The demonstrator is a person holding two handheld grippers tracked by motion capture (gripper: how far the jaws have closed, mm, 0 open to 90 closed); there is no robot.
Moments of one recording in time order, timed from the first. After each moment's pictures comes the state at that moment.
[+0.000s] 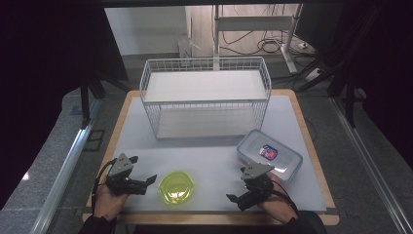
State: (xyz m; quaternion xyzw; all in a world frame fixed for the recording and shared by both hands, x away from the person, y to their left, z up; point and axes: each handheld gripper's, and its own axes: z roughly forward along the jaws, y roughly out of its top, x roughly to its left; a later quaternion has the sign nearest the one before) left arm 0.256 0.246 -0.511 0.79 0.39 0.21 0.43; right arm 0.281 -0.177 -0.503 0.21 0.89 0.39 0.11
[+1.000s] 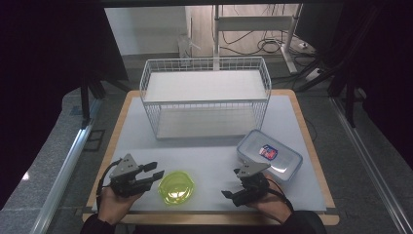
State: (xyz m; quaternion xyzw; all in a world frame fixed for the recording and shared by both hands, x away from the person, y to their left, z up) left arm 0.235 0.208 -0.472 0.80 0.35 0.15 0.47; right arm 0.283 -0.167 -0.503 0.22 0.88 0.40 0.09
